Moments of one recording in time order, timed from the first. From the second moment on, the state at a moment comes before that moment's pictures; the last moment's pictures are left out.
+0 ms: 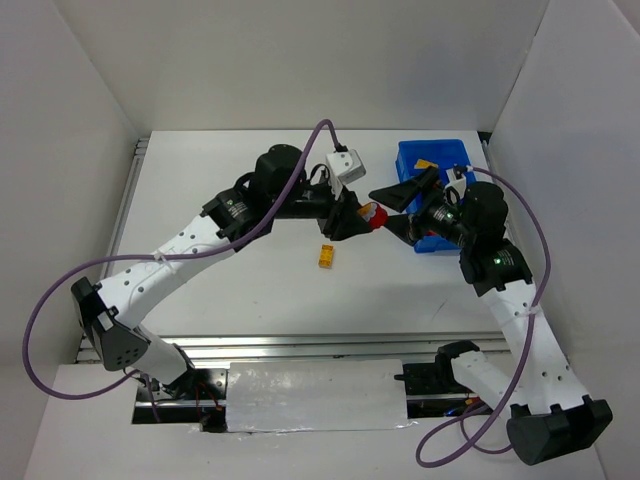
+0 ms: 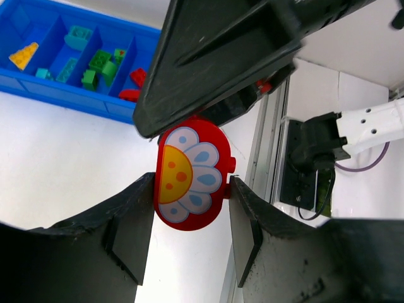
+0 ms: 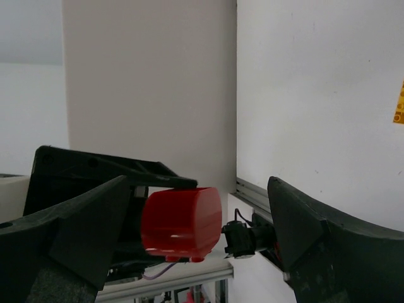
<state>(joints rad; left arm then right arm) -0.82 1.50 1.60 -0.39 0.48 -0.01 0.21 0.89 0.99 -0.33 -0.52 1.22</state>
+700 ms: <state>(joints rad) -0.82 1.50 1.57 -0.40 0.43 -0.01 0.25 0.88 1.02 -0.39 -0.57 1.14</state>
